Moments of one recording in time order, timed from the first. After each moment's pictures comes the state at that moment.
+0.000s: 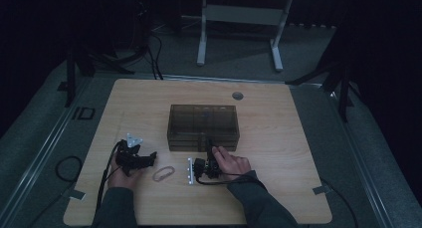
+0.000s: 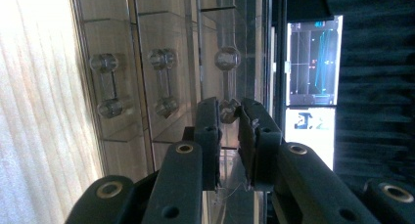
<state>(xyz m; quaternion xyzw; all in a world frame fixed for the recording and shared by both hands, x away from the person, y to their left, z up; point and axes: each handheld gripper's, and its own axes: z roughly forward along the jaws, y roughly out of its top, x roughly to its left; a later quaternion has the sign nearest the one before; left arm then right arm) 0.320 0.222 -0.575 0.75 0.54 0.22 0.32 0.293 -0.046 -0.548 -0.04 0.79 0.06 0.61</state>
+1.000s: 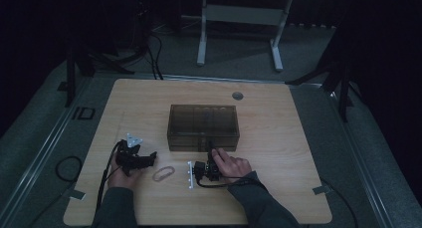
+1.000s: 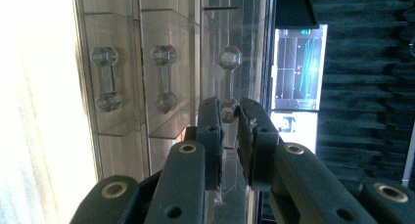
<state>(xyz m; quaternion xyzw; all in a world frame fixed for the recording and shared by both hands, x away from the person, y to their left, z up) 0.320 0.222 -0.575 0.75 0.54 0.22 0.32 0.287 -0.048 -0.553 -0.06 0.77 0.04 0.63</state>
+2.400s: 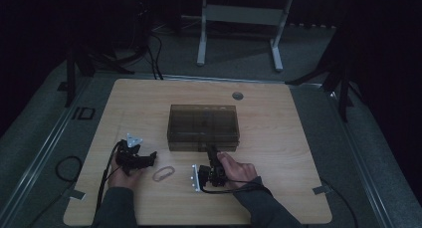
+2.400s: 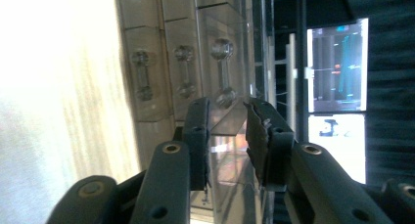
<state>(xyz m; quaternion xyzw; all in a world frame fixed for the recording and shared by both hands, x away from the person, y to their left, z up) 0.320 0.221 -0.575 0.75 0.54 0.22 0.32 0.266 -0.062 -0.532 -0.03 0.82 0.09 0.57</state>
